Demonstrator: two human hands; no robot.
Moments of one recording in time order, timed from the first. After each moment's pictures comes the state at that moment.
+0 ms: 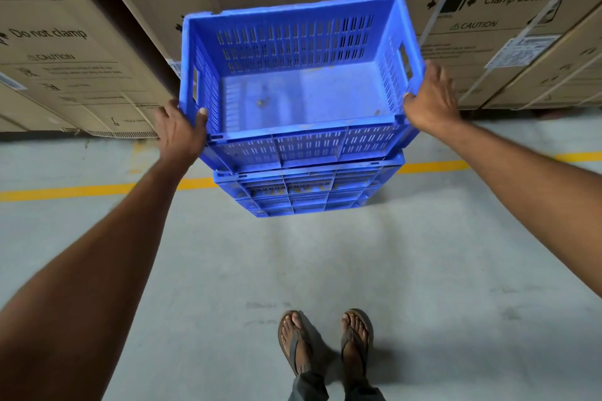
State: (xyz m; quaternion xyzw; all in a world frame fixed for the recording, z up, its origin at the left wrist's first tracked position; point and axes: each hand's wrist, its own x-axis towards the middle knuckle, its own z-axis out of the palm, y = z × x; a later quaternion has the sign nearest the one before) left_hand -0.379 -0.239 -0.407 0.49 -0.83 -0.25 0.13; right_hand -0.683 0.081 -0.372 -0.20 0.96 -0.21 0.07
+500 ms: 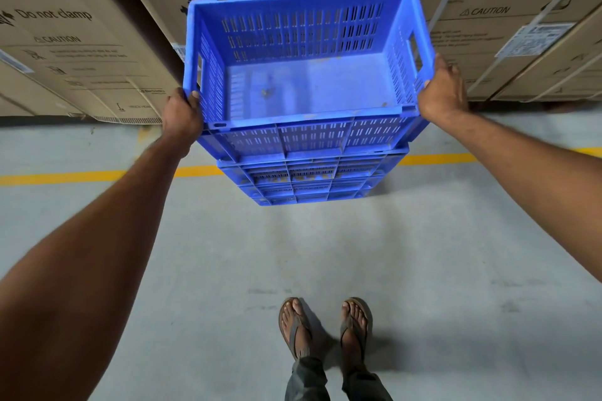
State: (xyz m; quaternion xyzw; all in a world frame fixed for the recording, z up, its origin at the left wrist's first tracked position) left_hand -0.379 -0.249 -0.411 0.52 -0.79 -0.29 0.13; right_hand -0.680 0.091 -0.382 -0.15 0.97 -0.17 0.06
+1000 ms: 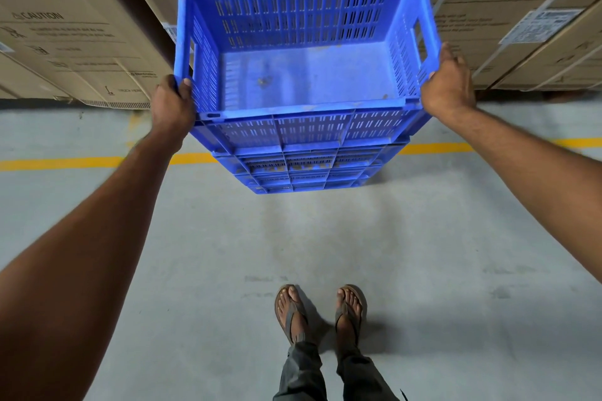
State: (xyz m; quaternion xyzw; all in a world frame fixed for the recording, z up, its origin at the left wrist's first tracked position) left_hand -0.371 -0.249 -0.416 0.52 -0.78 -0.32 0.15; right_hand -0.673 0.093 -0.385 -0.15 0.97 -0.16 0.06
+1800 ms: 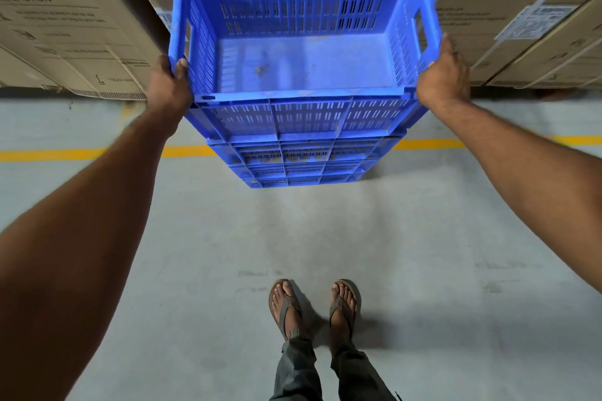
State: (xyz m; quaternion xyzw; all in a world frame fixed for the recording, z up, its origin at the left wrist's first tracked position) left_hand -0.374 -0.246 -0.418 0.50 -0.77 -0.35 0.17; right_hand -0.673 0.091 -0.395 -0.12 0.98 -0.17 0.05
